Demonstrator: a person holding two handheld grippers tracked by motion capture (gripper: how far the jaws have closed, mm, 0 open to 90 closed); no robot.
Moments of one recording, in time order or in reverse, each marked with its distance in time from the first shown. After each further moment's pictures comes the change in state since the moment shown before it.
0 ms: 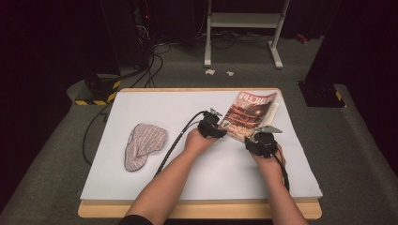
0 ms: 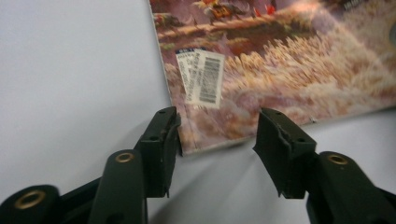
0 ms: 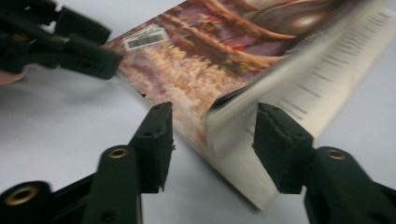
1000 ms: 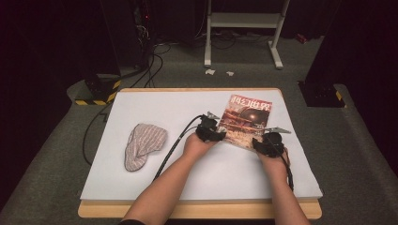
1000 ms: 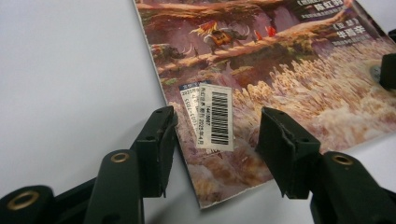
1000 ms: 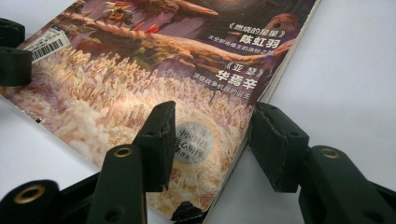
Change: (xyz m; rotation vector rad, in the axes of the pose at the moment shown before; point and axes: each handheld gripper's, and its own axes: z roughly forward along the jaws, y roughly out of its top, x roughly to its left) left arm -0.006 -0.021 -0.011 -0.054 0.006 -0.051; right arm -0.031 -0.017 0.019 0.054 -0.014 0.156
